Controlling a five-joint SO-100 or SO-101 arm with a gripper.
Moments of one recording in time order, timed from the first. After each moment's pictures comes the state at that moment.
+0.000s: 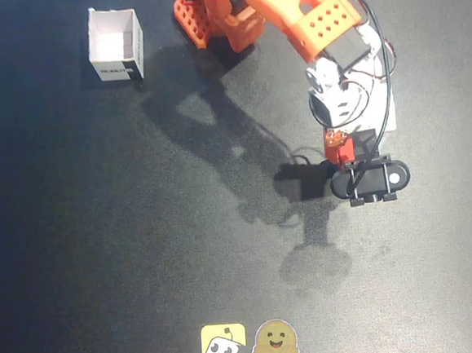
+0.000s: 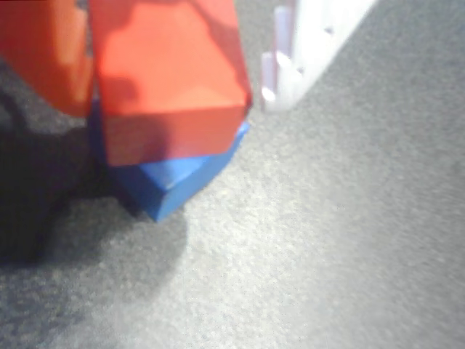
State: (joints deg) arm -39.2 102.3 118.0 56.5 124.2
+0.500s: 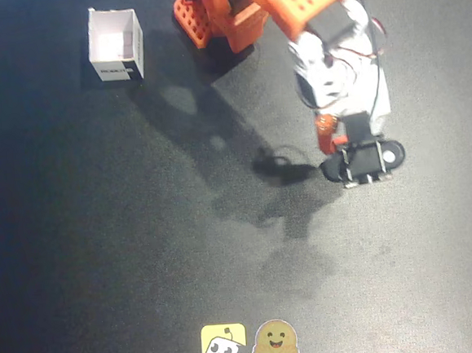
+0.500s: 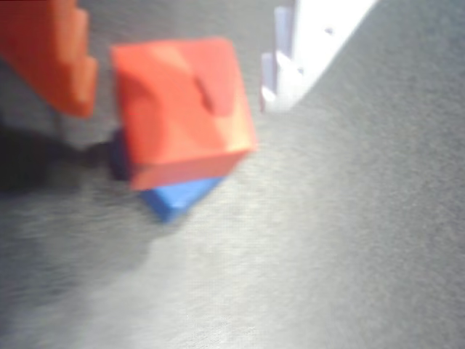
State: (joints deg) arm -36.7 113.8 118.0 62.8 118.2
